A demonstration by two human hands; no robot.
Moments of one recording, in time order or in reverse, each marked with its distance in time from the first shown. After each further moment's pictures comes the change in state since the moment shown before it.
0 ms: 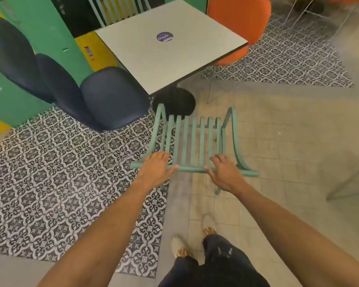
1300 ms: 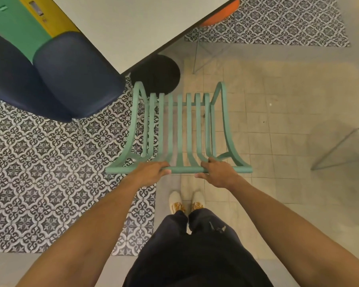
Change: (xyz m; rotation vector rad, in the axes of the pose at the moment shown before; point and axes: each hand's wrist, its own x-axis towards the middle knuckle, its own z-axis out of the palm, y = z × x) left_hand 0.080 -0.010 0.063 -0.148 -0.470 0.148; right_hand 0.049 0.051 0.027 -0.170 -0.418 0.031
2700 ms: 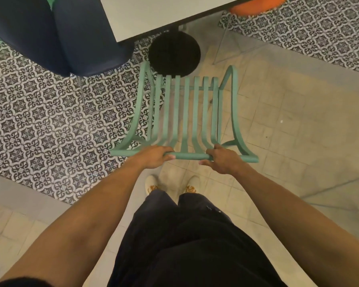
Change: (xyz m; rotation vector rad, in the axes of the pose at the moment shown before) left_hand 0.081 0.158 0.000 -0.245 0.100 -0.147; right_hand 0.025 0.182 -0.069 -0.143 -0.114 -0.168
